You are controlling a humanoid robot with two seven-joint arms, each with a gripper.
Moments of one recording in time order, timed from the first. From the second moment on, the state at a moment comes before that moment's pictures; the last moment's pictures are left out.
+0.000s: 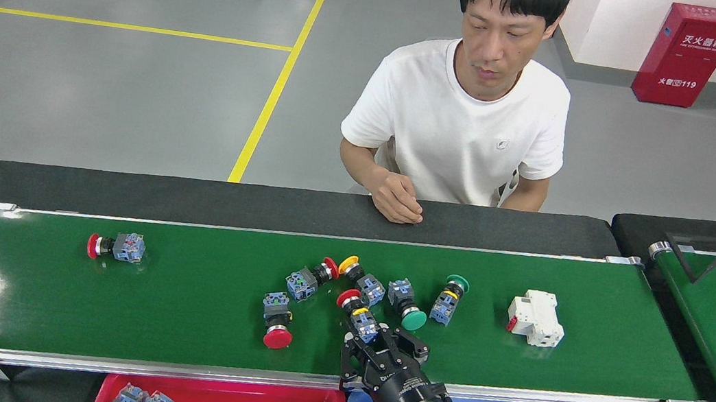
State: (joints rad) left arm 0.48 0.16 0.14 -1.76 -1.48 -0.47 0.14; right arm -0.15 0.07 0.42 -1.42 1.26 -0.27 0.12
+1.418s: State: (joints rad) left arm 0.24 0.08 0.24 -1.67 -1.50 -0.37 0.05; right arm 0.03 0.04 -0.03 -1.58 1.20 -0.19 0.05
